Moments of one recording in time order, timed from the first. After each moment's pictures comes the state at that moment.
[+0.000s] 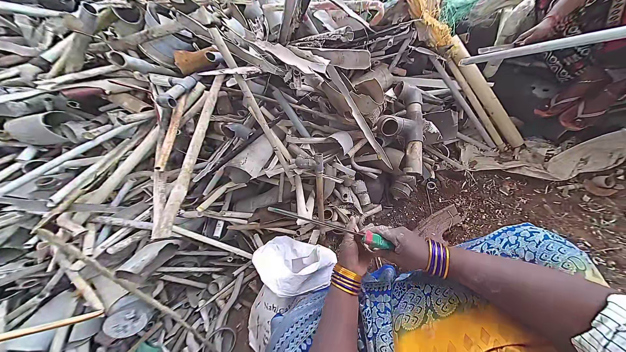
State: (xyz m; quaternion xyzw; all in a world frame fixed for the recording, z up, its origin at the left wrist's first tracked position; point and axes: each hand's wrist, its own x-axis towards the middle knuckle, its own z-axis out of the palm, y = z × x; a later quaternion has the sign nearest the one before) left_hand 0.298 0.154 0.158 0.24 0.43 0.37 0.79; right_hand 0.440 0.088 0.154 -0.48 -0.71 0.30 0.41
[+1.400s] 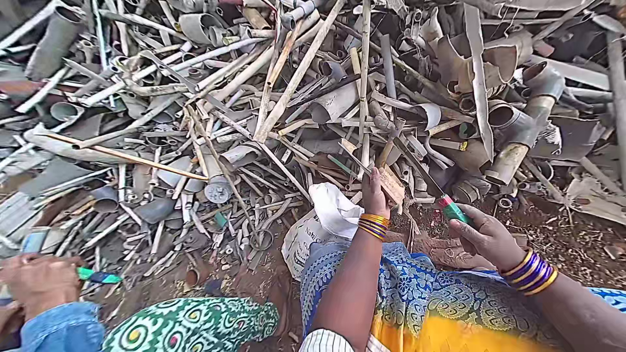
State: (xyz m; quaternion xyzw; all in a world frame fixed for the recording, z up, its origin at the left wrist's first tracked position) left_hand 0.260 0.210 0.164 0.35 0.47 0.62 0.53; right_hand 0.459 0.095 0.153 -0.55 -0.60 0.43 0.40
